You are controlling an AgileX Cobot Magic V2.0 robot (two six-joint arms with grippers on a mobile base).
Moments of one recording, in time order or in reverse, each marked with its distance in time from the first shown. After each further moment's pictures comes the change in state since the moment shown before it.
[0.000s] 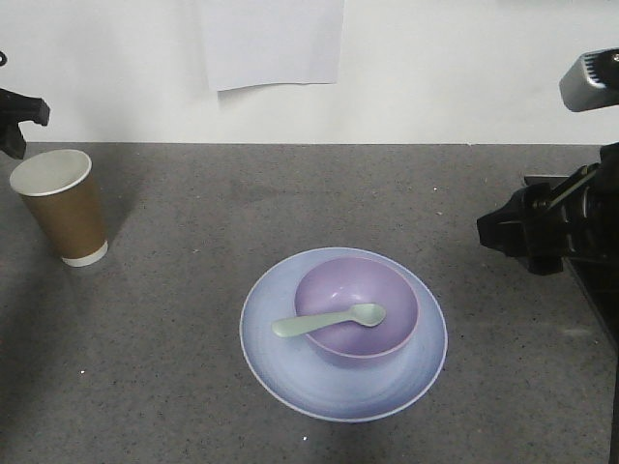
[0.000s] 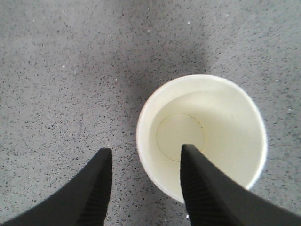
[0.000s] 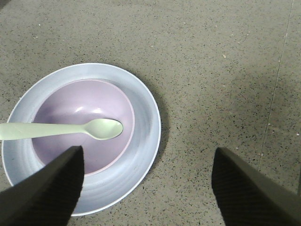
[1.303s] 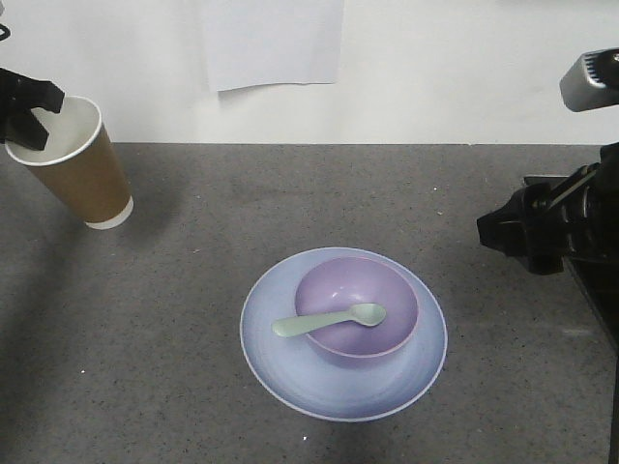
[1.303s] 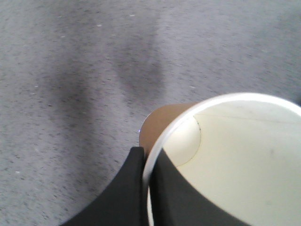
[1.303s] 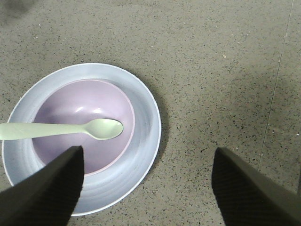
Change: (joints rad) left arm -0.030 -0.132 0.062 -0.251 0.044 0.179; right arm 0.000 0.000 0.000 0.000 0.000 0.000
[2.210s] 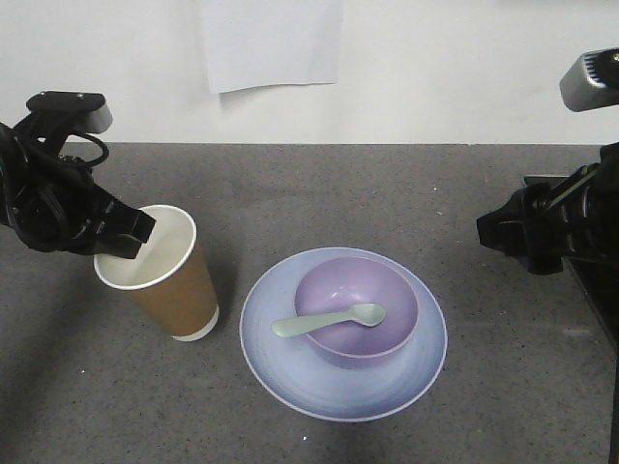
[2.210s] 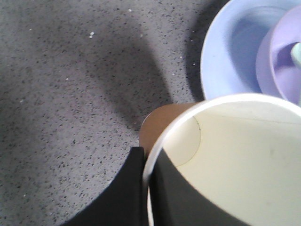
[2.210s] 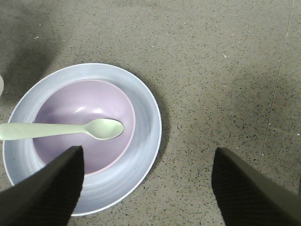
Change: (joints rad) left arm -0.256 -0.200 0.461 -0.062 -0.176 0.032; right arm 0.000 0.000 0.000 0.002 -0.001 0.000
